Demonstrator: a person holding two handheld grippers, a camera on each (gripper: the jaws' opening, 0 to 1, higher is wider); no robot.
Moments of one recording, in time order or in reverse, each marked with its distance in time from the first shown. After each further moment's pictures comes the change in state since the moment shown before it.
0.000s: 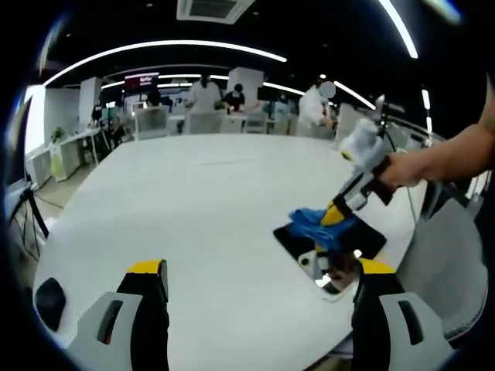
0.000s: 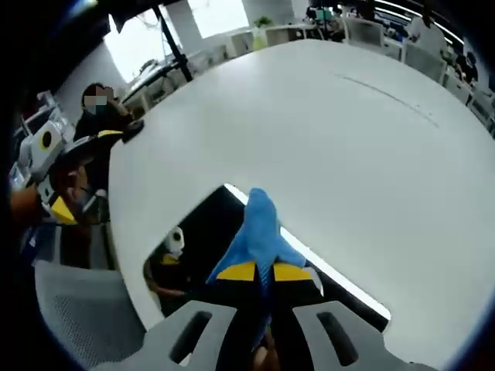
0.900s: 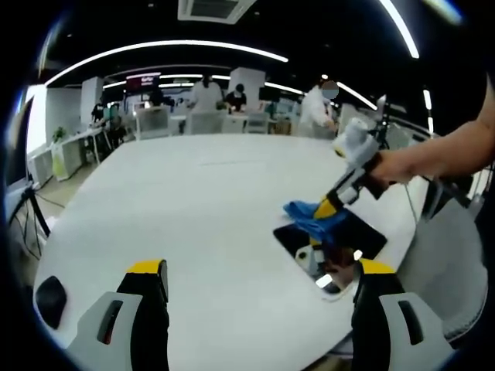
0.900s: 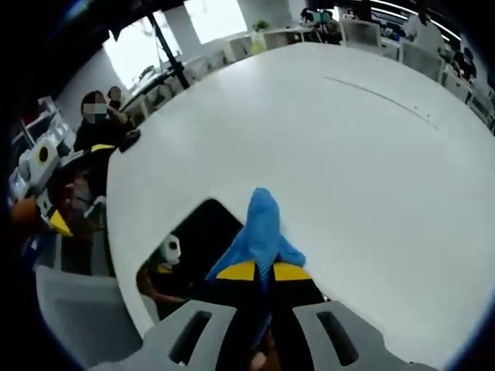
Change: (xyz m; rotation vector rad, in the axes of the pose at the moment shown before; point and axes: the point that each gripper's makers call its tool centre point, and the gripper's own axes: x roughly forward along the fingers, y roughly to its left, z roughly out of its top) left arm -0.002 0.000 0.001 -0.003 -0.002 0.011; right arm 0.001 -0.013 0.008 -0.001 -0.025 0.010
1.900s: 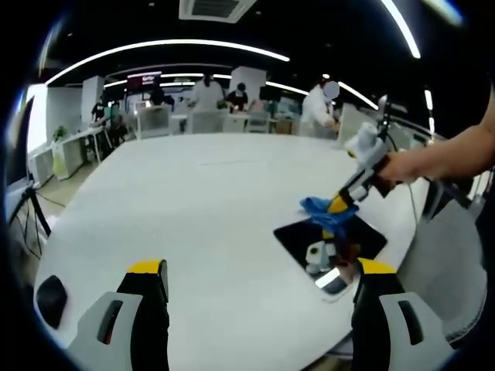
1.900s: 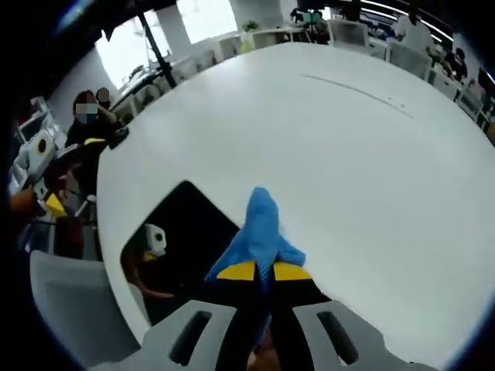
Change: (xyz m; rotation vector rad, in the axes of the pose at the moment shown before) left arm 0.000 0.000 0.000 -0.004 0.007 0.003; right arm -0.021 -0.032 -0.023 0.025 -0.006 -0.068
